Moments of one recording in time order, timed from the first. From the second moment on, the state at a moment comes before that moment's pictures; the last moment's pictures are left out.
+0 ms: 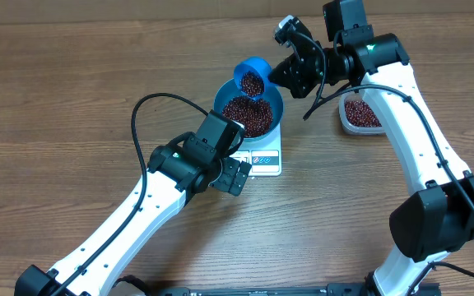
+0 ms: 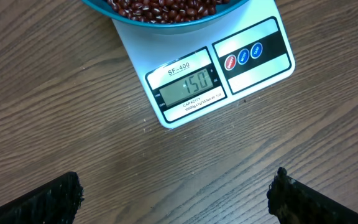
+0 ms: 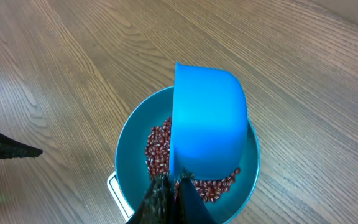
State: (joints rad) left arm -0.59 1.42 1.10 -0.84 -0.06 -0.15; right arm 0.26 1.89 1.82 -0.93 -0.60 -0.37
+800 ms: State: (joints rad) left arm -0.59 1.42 1.10 -0.84 -0.06 -0.15; right arm 0.04 1.89 1.82 -0.83 -0.73 -0.10
